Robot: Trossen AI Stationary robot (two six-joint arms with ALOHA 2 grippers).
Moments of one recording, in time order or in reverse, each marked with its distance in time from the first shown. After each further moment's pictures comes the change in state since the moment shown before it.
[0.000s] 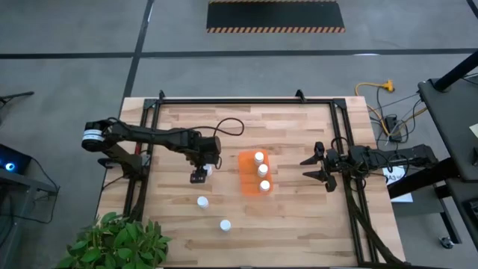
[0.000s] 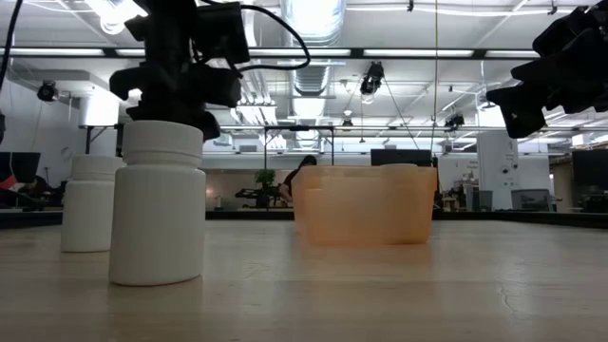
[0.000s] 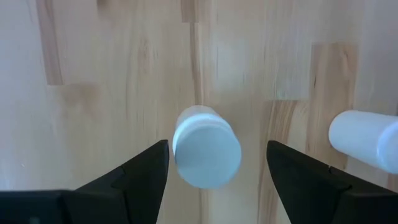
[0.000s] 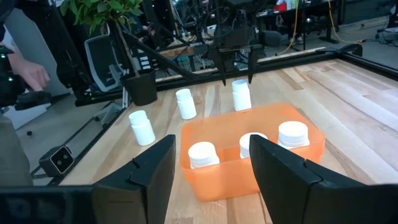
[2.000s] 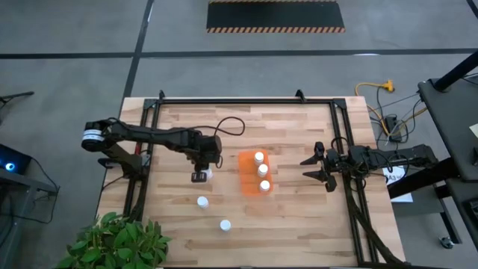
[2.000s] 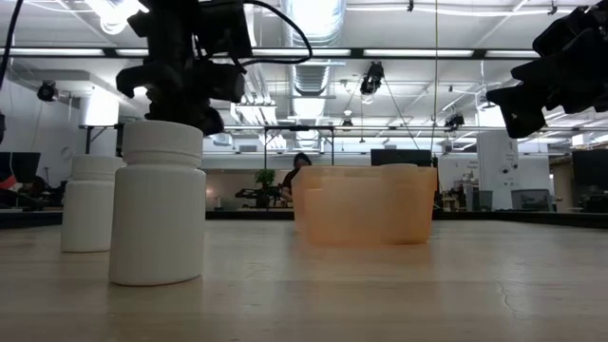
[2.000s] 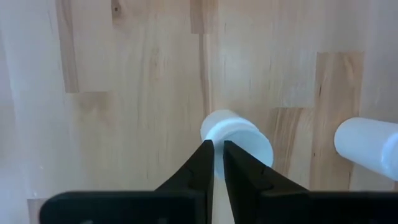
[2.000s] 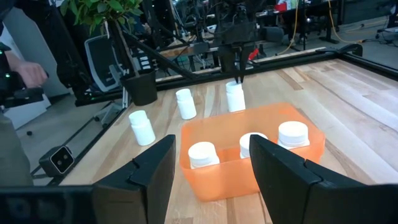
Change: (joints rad) left arm -0.001 0.001 0.024 -0.005 -0.031 0.001; right arm 0.000 0.000 0.000 0.000 0.000 0.000
